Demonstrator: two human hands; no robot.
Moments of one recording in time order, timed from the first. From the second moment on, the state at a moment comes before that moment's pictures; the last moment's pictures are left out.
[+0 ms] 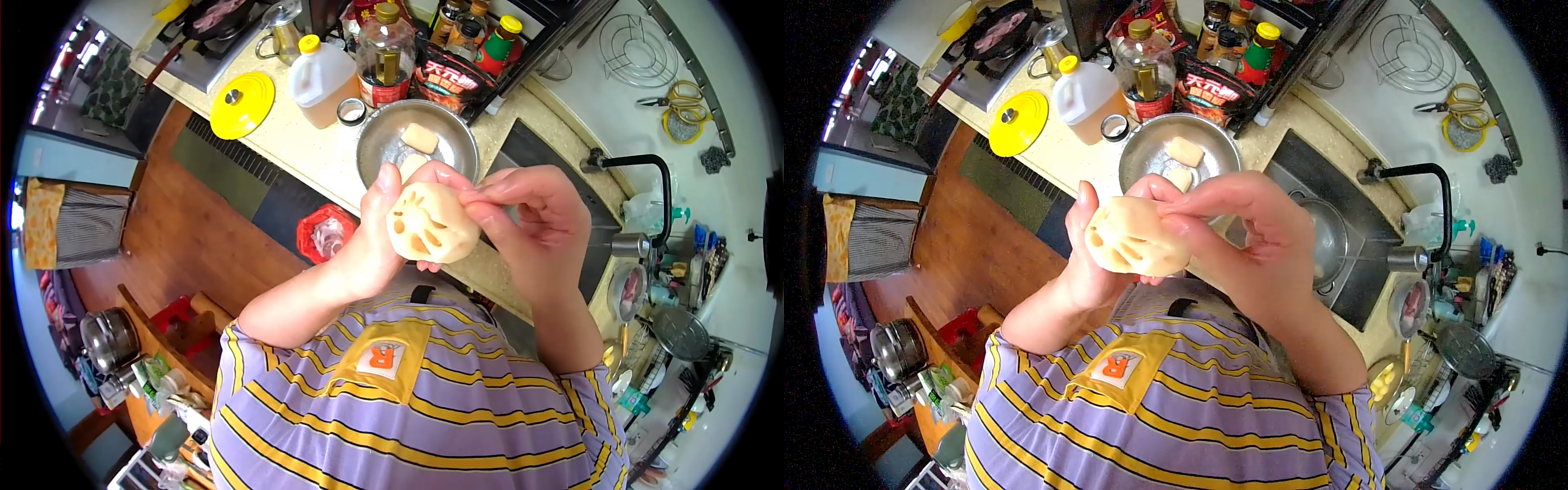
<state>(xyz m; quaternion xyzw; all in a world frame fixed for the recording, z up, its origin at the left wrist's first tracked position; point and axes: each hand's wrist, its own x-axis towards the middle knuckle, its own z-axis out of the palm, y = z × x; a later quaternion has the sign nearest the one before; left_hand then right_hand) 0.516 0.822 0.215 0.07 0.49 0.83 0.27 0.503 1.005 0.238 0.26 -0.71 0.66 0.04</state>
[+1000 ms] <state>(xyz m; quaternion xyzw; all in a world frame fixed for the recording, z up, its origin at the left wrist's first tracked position) 0.538 0.841 0.221 0.20 0.56 0.80 0.12 0.524 1.016 0.281 0.39 -0.79 0.45 0.09</state>
